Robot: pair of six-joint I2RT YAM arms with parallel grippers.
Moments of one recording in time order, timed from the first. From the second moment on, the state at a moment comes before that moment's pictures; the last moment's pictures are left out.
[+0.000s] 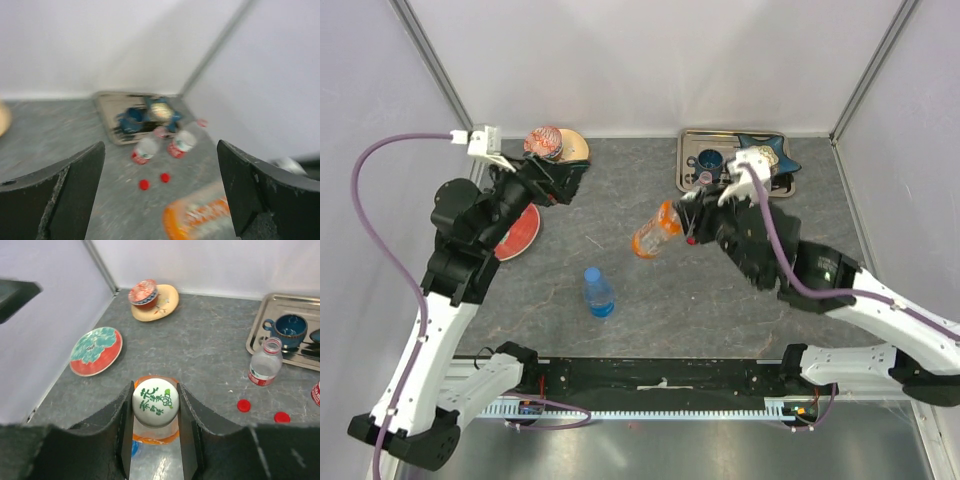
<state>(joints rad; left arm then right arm) -0.34 0.87 1.20 -0.25 0.10 -0.50 1.21 1.07 1.40 -0.46 0.75 0.37</state>
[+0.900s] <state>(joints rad) -0.44 1.25 1.25 0.28 1.16 -0.60 0.72 1.15 1.48 -0.31 -0.21 0.55</state>
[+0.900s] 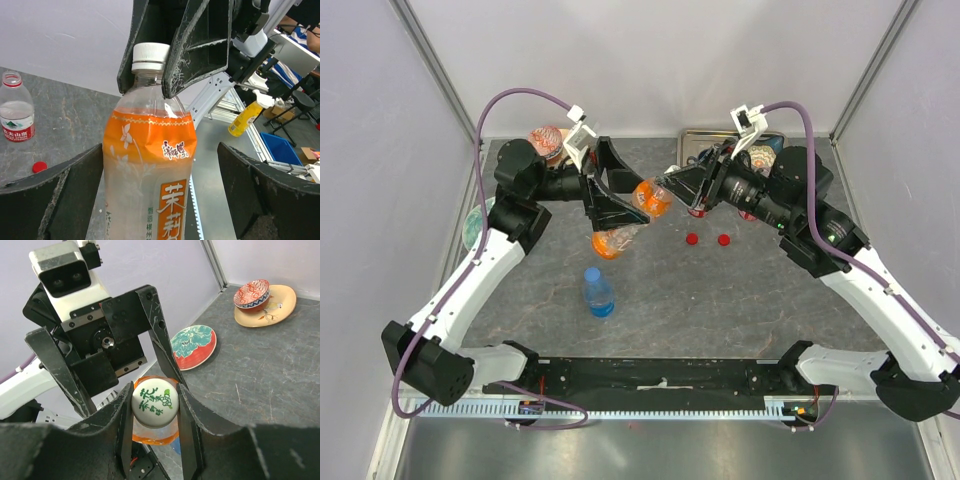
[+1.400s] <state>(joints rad) -0.49 1.25 1.25 0.10 1.15 -0.43 0.72 1.16 1.48 -0.26 -0.22 0.56</state>
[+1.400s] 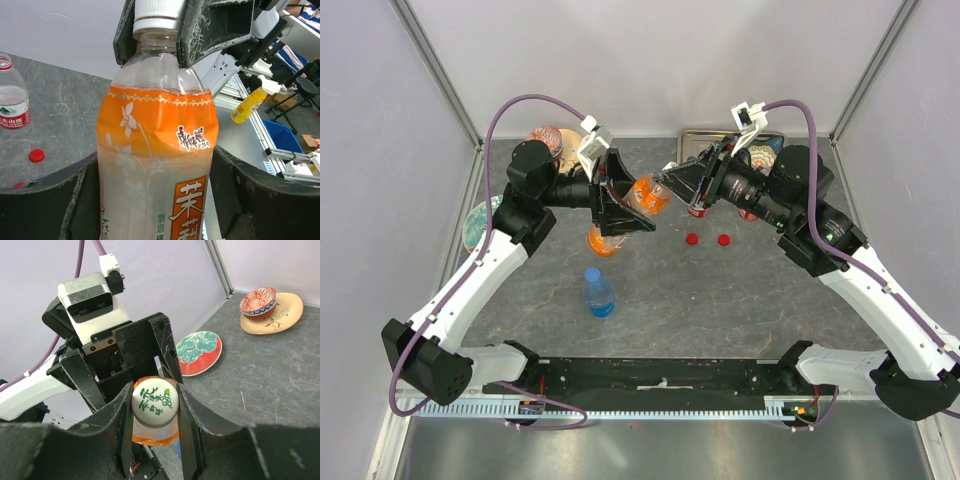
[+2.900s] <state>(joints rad) -0.92 1.17 1.14 0.03 -0.02 0.00 0.72 1.19 1.54 -0.33 0.25 0.65</state>
